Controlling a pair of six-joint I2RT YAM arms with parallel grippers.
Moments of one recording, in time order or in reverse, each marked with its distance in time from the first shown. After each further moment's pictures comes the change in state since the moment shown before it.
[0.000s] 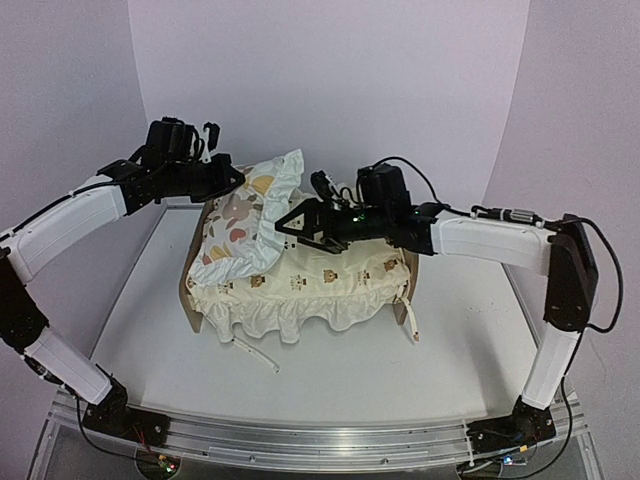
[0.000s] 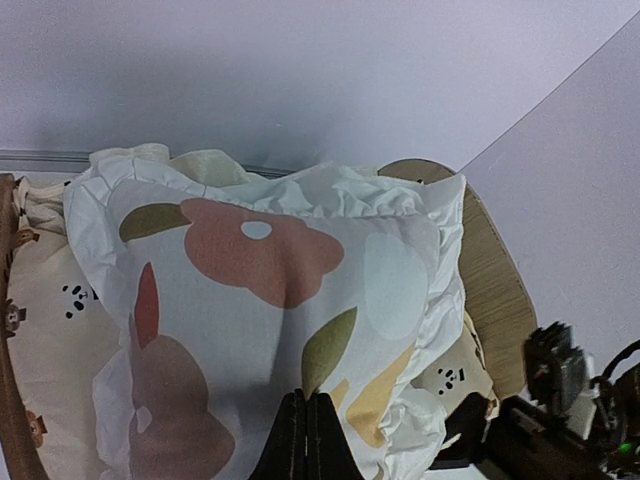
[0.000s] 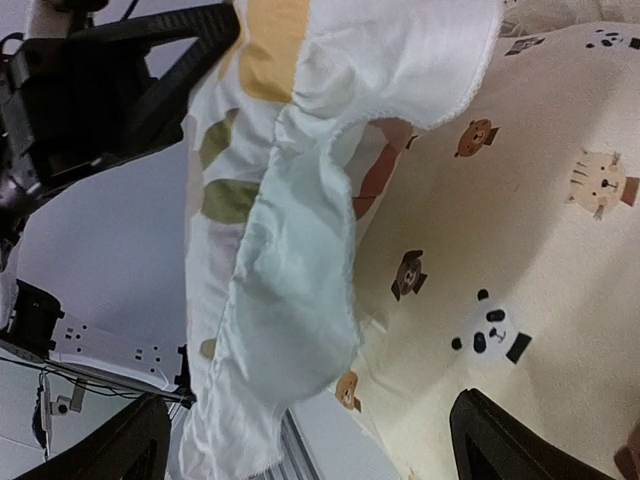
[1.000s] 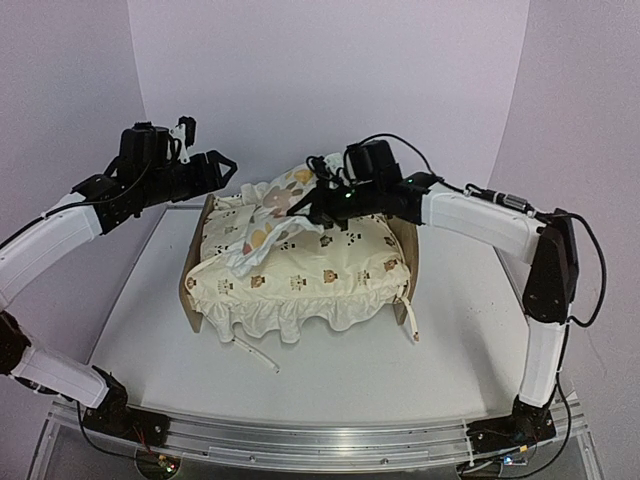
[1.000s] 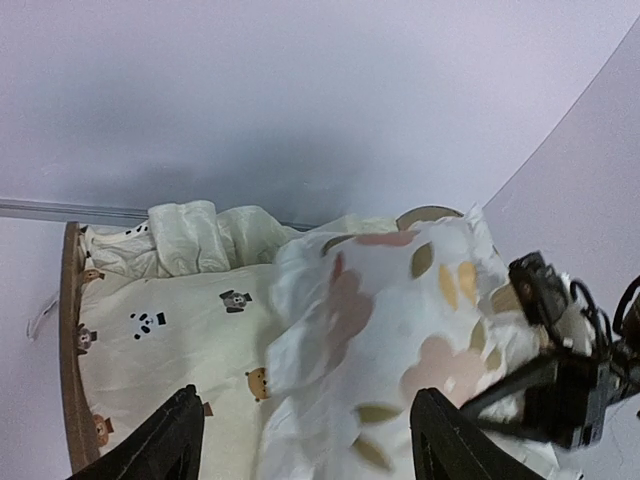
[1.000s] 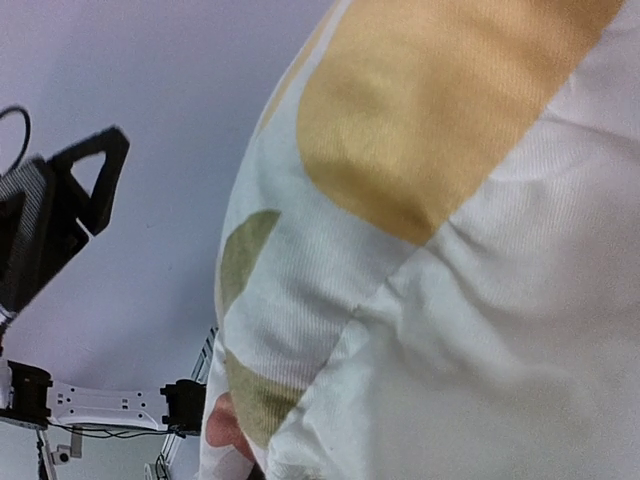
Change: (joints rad) left arm -0.010 -0.180 -0.148 0.087 -0.145 0.068; right arm -0.066 0.118 0.326 -0.344 0.066 0.010
